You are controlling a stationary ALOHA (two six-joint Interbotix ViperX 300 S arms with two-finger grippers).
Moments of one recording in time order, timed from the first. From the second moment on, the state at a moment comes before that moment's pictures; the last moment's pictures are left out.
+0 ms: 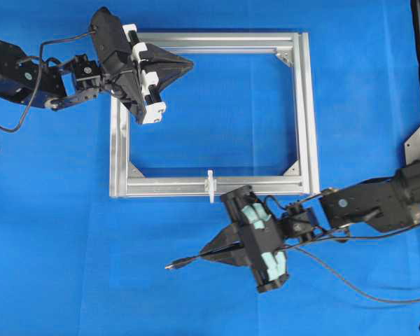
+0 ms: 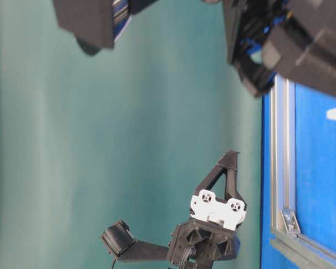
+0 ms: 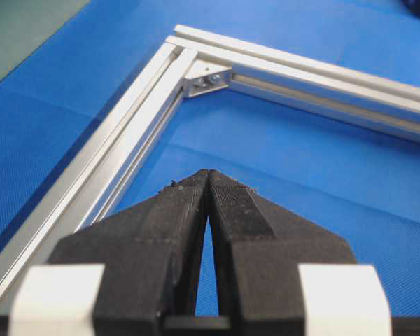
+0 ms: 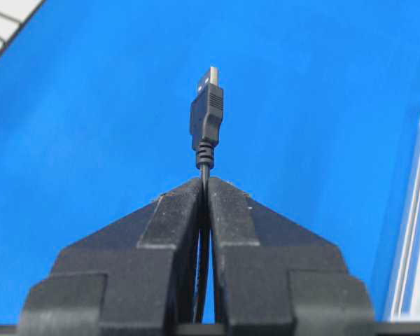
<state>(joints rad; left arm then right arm) 0.28 0.14 0.83 -0.09 -0.76 -0.01 0.31 0.13 0.72 -0.08 -0.41 0.14</state>
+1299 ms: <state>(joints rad) 0.28 0.14 0.83 -0.09 -0.76 -0.01 0.25 -0.12 1.08 0.00 -0.45 0.14</state>
